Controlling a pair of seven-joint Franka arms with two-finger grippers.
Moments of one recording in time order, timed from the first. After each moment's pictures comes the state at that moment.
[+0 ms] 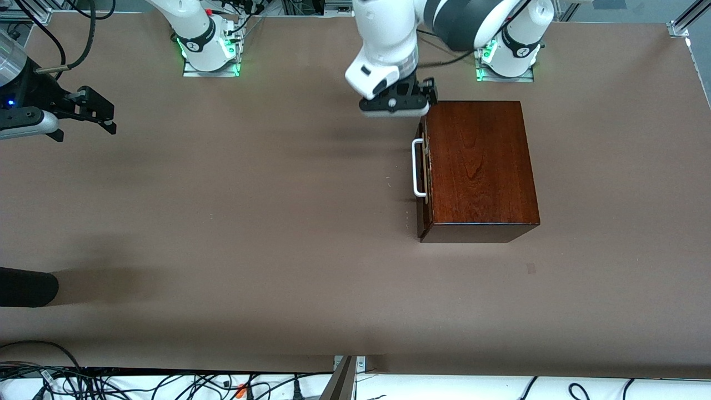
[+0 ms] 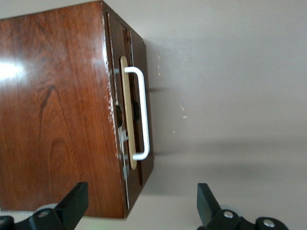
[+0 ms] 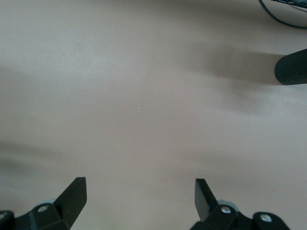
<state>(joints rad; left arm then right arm) -0.34 0.34 -0.56 -1.49 0.28 1.59 -0.87 0.14 -0.01 -0.05 -1.58 -0.02 1.62 -0.10</state>
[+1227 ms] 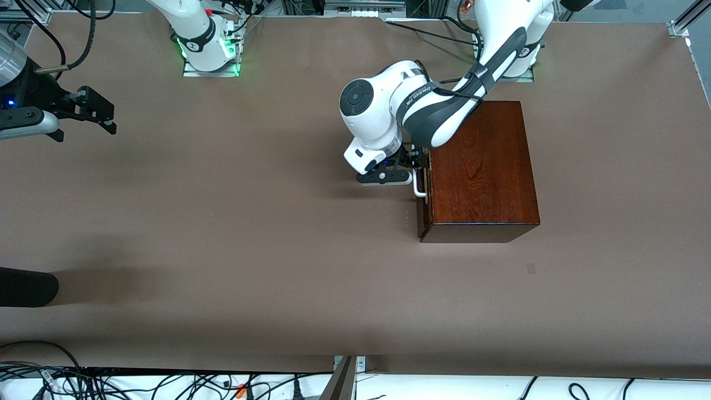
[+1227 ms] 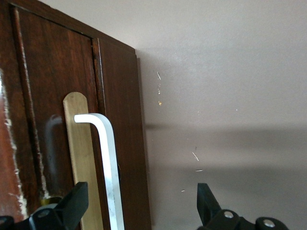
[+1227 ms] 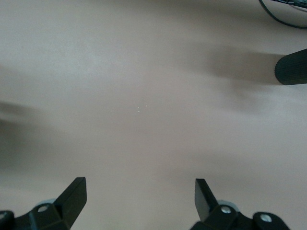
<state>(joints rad) -0.34 0.64 -0.54 -1.49 0.52 1.75 -0.96 0.14 -0.01 -0.05 -1.58 -0.02 1.62 -0.10</state>
